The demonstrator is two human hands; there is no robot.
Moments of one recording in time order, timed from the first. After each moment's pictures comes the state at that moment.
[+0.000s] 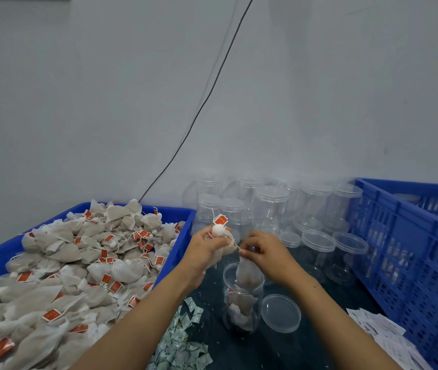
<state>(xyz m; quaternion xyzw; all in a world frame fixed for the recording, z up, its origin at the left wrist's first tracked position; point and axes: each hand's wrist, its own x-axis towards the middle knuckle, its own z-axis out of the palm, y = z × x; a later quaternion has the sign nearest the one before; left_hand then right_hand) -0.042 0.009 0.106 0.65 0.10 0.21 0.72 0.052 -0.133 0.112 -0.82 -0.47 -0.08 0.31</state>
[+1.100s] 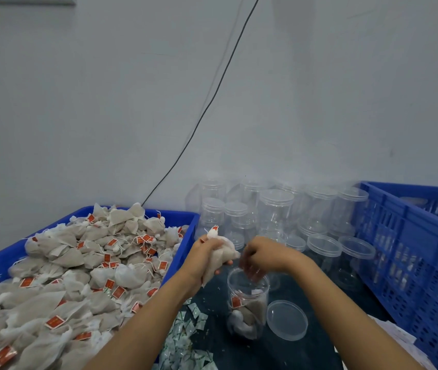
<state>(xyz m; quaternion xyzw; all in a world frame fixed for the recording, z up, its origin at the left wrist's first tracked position) -0.041 0.021 0.101 0.61 0.12 0.18 0.76 0.045 -0.115 0.142 -0.87 -0.38 0.21 0.25</state>
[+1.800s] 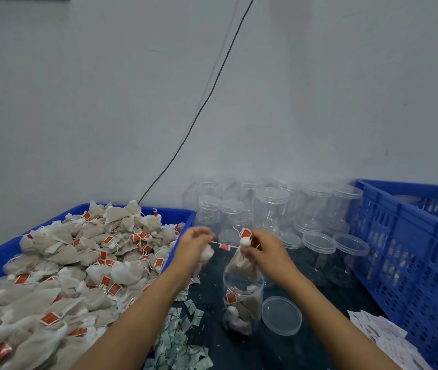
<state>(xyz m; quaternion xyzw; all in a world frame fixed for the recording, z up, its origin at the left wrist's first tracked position) -0.038 0.032 0.100 0.63 0.17 0.25 0.71 0.050 -0.124 0.107 -0.82 -0.37 -0.02 0.43</state>
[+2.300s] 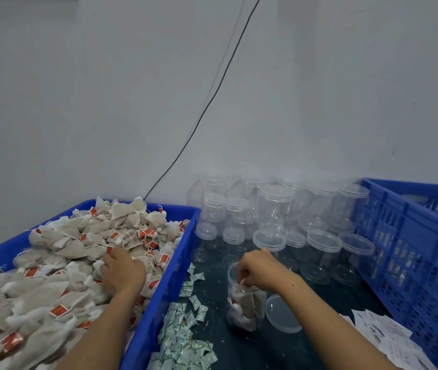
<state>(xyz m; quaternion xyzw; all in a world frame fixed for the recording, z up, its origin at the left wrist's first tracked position) -0.086 0.135 0.038 0.74 0.54 0.29 0.27 0.048 -0.110 0.095 -0.87 -0.50 0.00 0.02</state>
